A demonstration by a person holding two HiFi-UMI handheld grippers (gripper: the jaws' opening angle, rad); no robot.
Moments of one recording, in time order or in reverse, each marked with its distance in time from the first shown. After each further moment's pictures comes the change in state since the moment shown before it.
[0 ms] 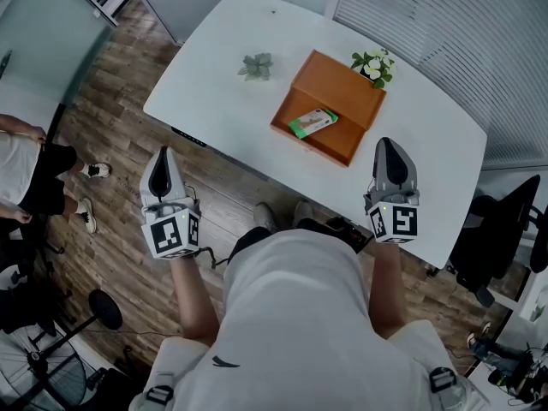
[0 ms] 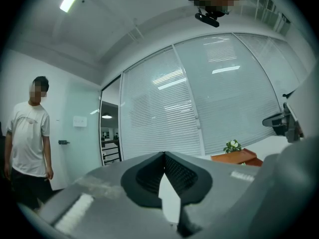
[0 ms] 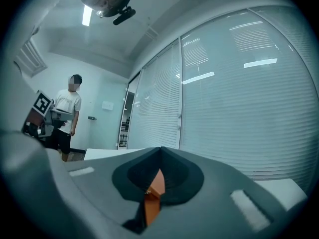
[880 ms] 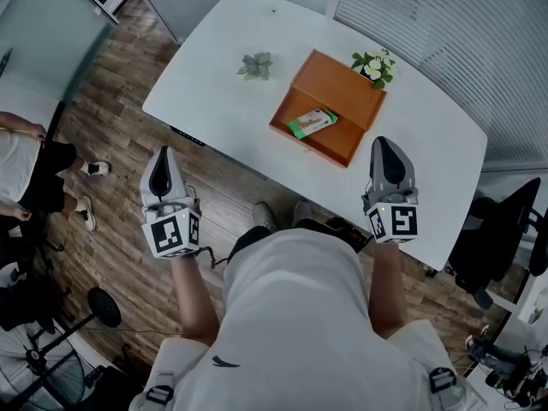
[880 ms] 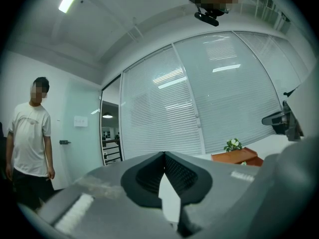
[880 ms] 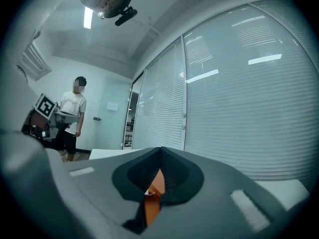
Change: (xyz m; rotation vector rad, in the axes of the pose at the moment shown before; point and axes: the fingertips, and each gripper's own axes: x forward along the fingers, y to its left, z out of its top) left arm 0.001 -0.004 -0.002 0.007 0.011 0.009; right arm 0.005 0.007 0.002 0.004 0.005 0.055
